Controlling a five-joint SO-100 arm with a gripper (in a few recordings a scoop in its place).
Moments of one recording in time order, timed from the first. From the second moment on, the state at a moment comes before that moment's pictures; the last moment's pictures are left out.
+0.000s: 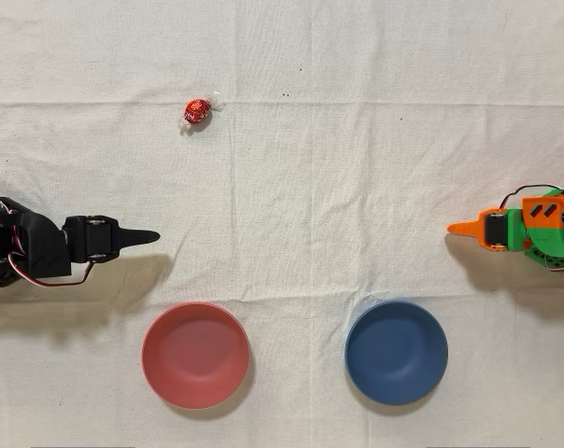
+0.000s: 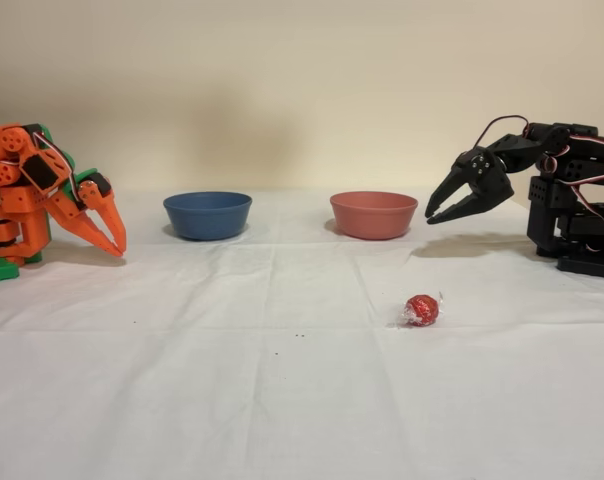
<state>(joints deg) 1.1 183.6 170.7 46.2 -1.1</state>
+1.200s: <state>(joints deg) -23.1 130.0 113.5 63.0 -16.5</state>
